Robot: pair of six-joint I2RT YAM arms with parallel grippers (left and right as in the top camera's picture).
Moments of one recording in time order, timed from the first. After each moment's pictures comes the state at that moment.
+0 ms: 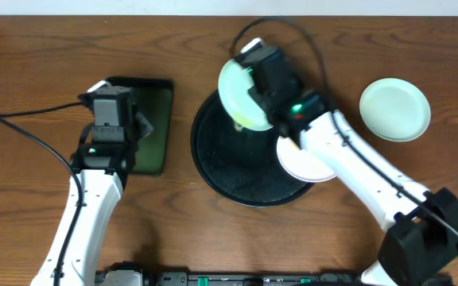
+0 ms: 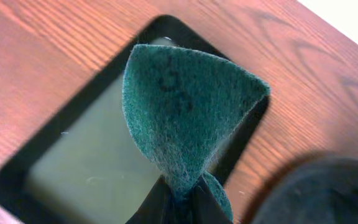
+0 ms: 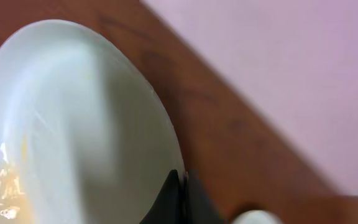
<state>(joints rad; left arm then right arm) -0.02 1.27 0.91 -0.47 -0.21 -0.58 0.66 1.75 1.46 -0.44 0.58 -0.35</state>
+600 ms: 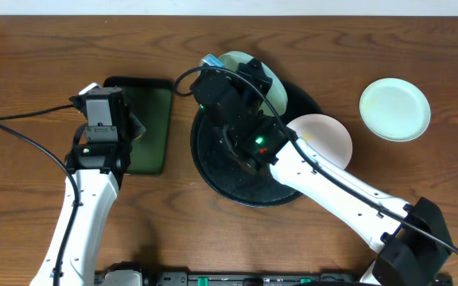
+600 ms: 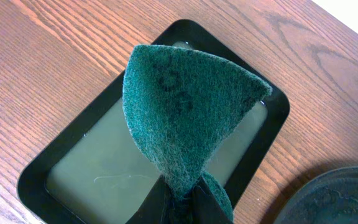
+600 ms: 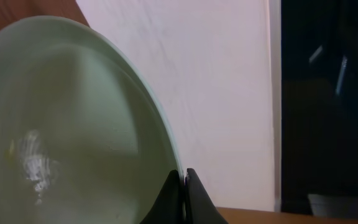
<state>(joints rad) 0.01 1.27 0.91 -0.49 -0.22 -0.56 0.85 1.75 1.46 -0.24 1.01 -0.84</state>
